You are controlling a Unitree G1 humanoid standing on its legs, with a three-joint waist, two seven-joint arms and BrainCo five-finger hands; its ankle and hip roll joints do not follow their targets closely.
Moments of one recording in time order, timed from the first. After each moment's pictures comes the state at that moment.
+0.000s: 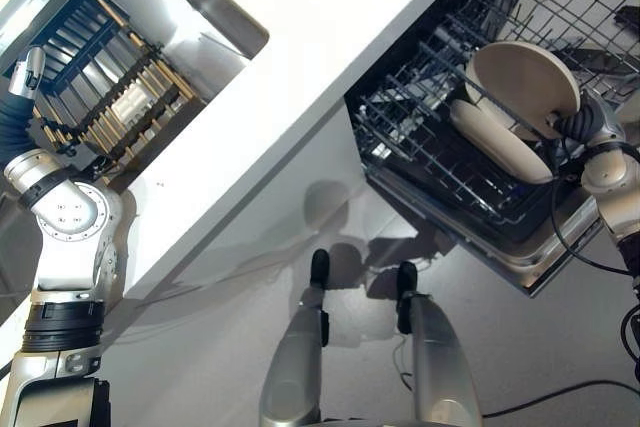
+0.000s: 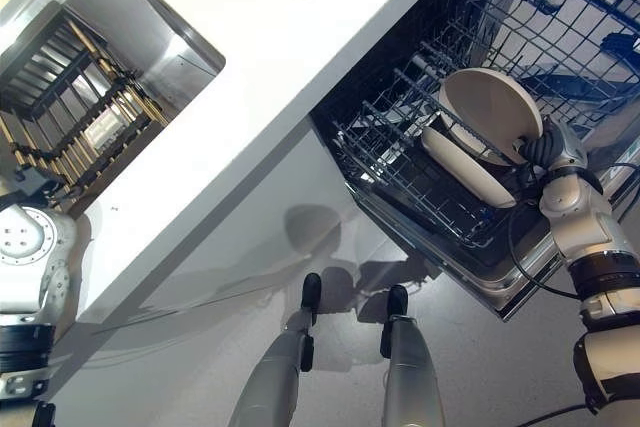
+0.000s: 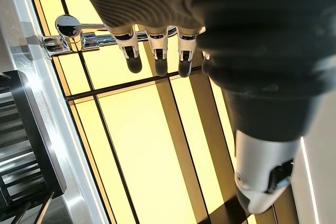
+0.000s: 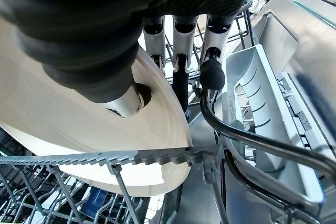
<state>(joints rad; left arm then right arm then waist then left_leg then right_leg) -0.35 0.71 0.20 -0.03 -0.33 -0.30 0.86 -0.74 -0.95 0.28 0.66 -0.07 0.09 -0.16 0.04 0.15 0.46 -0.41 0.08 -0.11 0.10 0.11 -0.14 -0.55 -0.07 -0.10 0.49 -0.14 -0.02</state>
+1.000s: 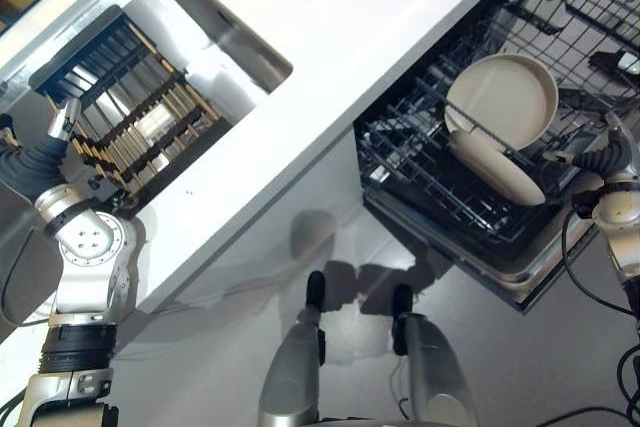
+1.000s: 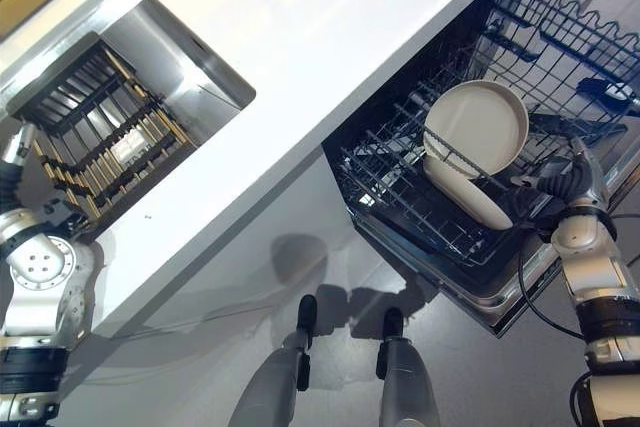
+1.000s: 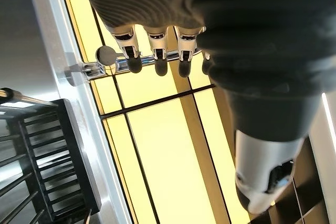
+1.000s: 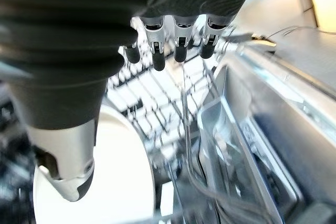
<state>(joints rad) -0.23 0.62 0.20 0.03 -0.33 -0.30 0.81 -0.44 -0.86 -0.03 0.47 0.00 0.14 -0.31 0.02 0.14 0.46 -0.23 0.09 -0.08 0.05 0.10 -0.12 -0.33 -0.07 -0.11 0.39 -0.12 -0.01</state>
